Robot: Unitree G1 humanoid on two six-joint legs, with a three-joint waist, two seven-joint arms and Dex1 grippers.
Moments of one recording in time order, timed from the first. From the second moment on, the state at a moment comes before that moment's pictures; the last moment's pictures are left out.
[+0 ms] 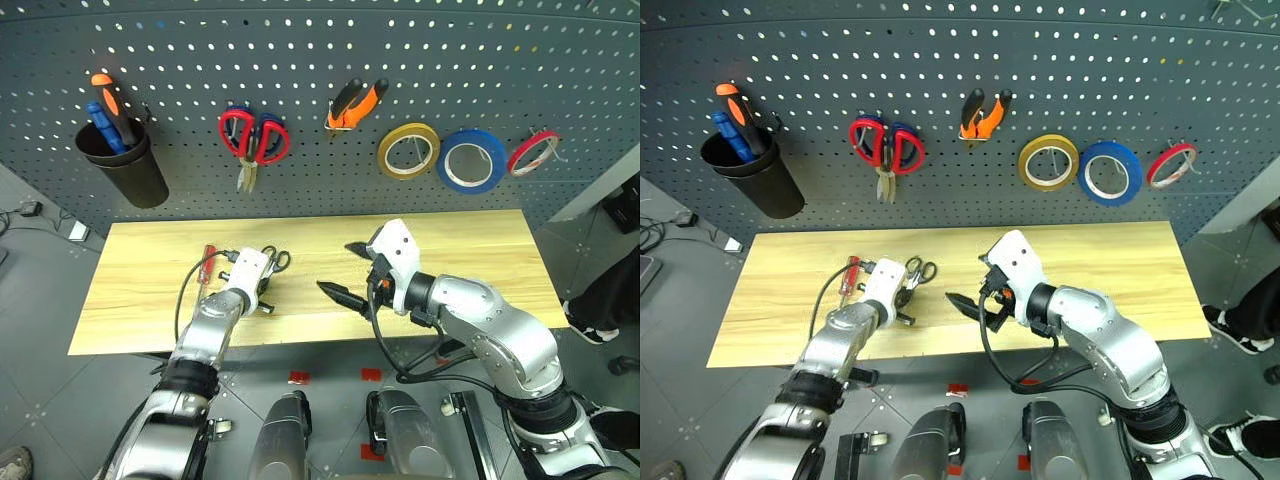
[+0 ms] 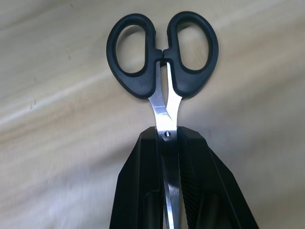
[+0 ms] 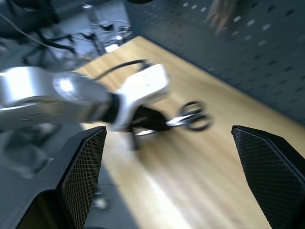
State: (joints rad) left arm -0.36 0.39 -0.08 0.36 0.04 0.35 -0.32; right arm -0.41 -0.33 0.29 -0.55 0.33 0.81 0.46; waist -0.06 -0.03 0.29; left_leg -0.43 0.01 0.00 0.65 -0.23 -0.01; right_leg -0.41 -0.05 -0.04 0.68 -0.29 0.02
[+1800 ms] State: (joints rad) left arm -0.38 0.35 0.04 -0.09 0.21 0.15 -0.10; right arm -0.58 -0.23 0.23 -0.43 0.22 0.45 0.52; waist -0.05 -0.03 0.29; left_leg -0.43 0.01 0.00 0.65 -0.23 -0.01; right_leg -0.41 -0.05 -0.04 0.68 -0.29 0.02
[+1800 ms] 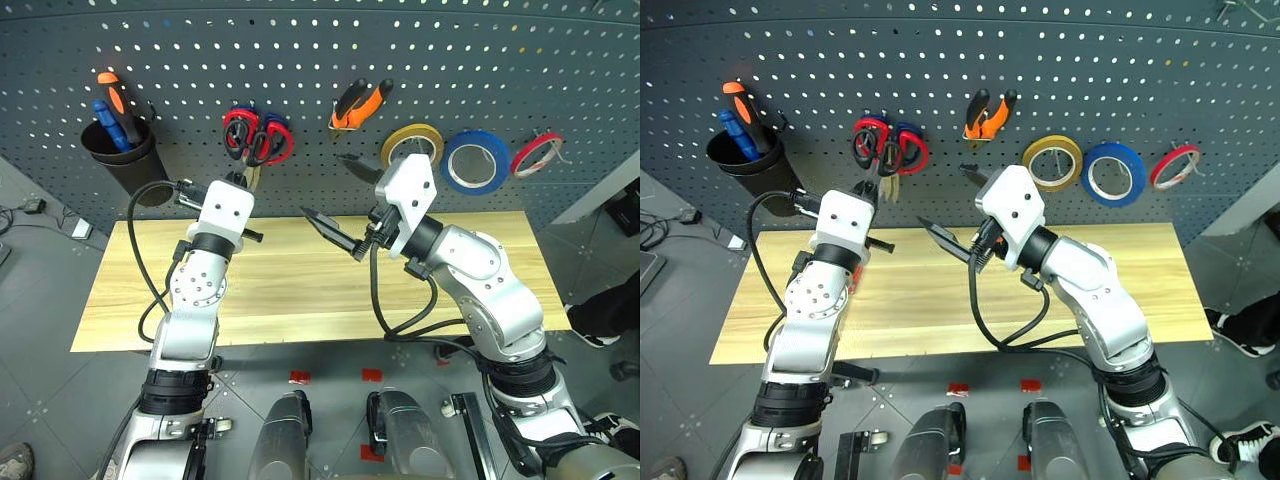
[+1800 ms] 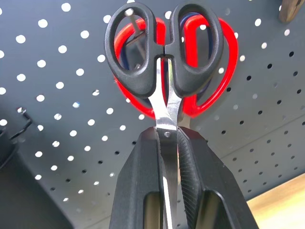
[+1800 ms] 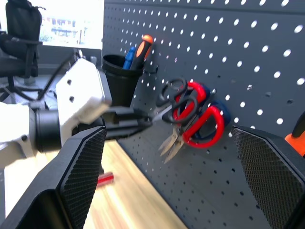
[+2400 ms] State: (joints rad) left arm -0.34 0.38 0.27 0.24 -0.10 0.53 -0.26; right arm -0.51 -0.27 0.40 -0.44 0.15 0.70 0.49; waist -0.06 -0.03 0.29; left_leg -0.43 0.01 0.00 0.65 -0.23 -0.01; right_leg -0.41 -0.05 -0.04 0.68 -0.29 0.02
